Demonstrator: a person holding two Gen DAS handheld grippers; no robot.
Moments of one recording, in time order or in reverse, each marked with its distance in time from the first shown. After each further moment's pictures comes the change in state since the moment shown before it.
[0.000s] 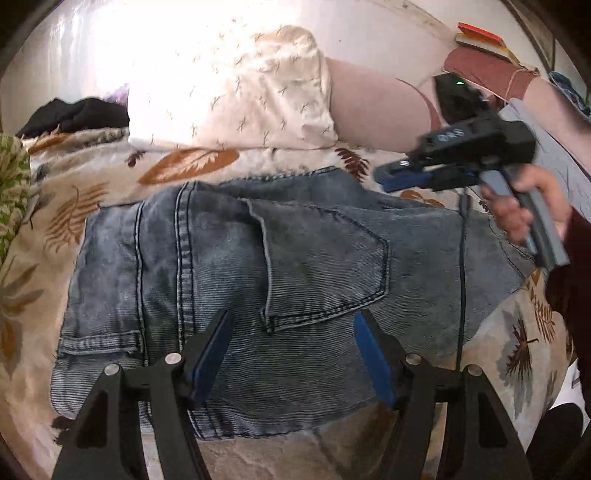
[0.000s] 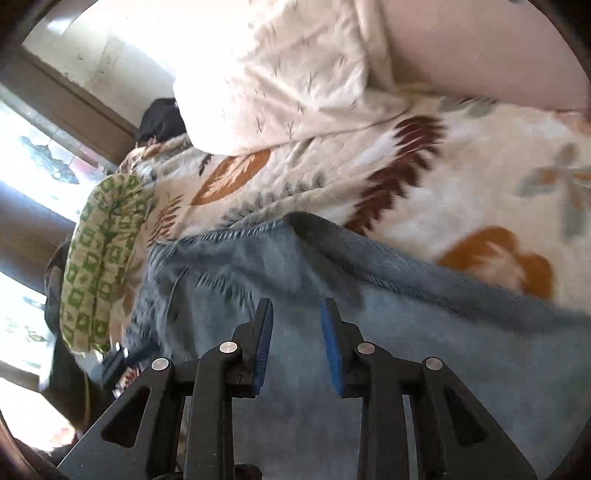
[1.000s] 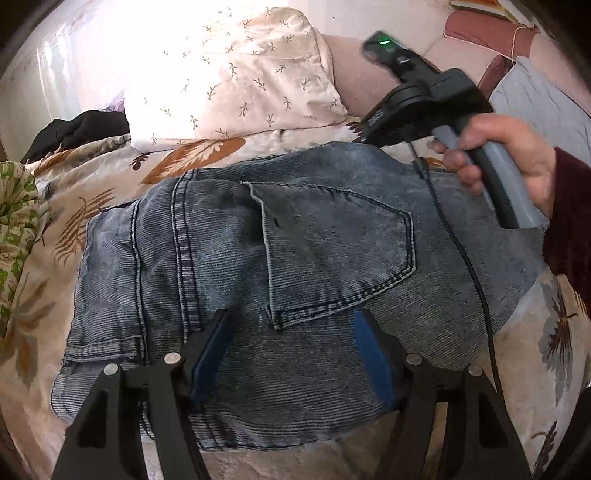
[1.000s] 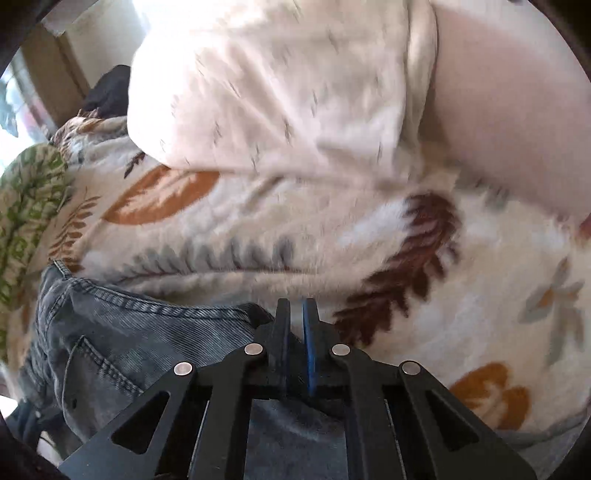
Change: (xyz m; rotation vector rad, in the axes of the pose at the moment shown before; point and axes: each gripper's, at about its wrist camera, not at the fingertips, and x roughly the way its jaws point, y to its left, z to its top) left arm 0.019 -0.014 -0.005 0.104 0.049 0.139; right arm 0.064 0.011 0.040 -0.139 -0.084 -0.359
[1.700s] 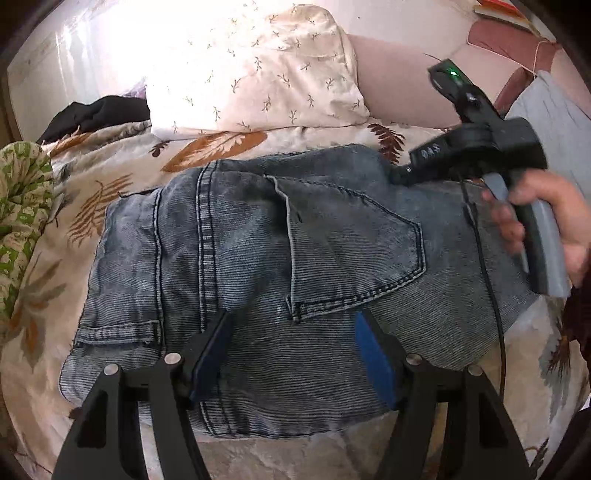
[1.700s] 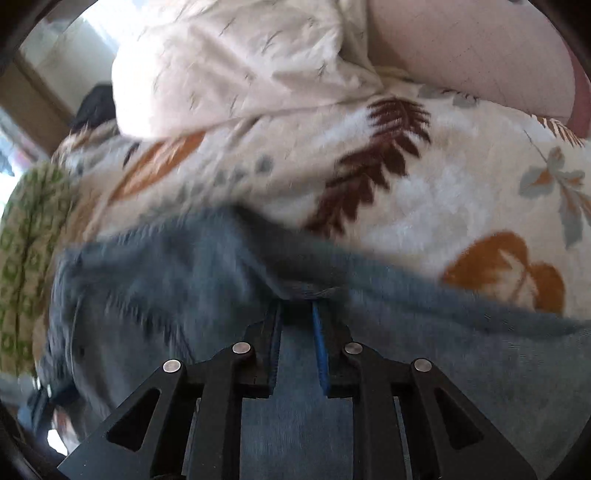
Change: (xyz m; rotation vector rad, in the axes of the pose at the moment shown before) left arm -0.003 0.005 0.002 -0.070 0.019 0.049; right arm -0.015 -0.014 -0.049 0.144 -0.007 0.021
